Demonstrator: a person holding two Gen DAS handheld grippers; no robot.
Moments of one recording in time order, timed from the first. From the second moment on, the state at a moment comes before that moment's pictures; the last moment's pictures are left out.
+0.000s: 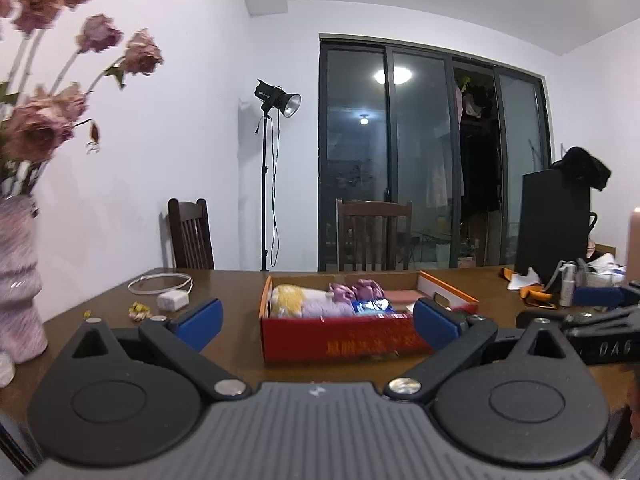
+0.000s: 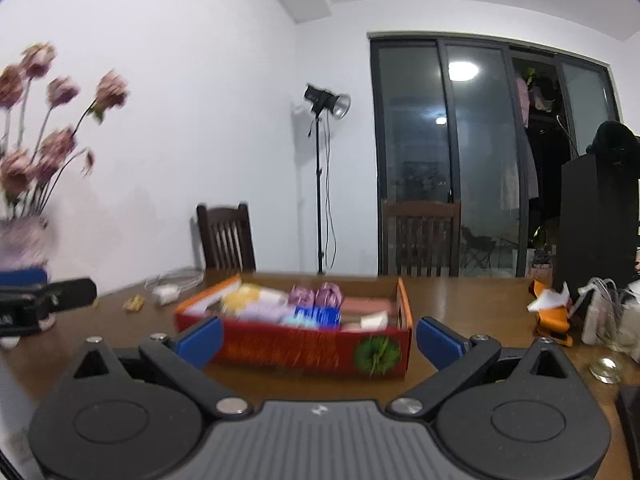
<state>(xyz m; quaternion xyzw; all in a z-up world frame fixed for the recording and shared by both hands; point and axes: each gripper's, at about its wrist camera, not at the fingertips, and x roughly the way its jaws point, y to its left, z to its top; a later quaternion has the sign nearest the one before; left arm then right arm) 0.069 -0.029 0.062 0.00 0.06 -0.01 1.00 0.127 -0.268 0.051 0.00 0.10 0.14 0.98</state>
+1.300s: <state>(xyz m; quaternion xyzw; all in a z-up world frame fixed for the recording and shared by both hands) 0.019 -0.040 0.024 0.02 0.08 0.03 1.00 0.055 -0.263 0.027 0.02 0.12 0.17 0.98</state>
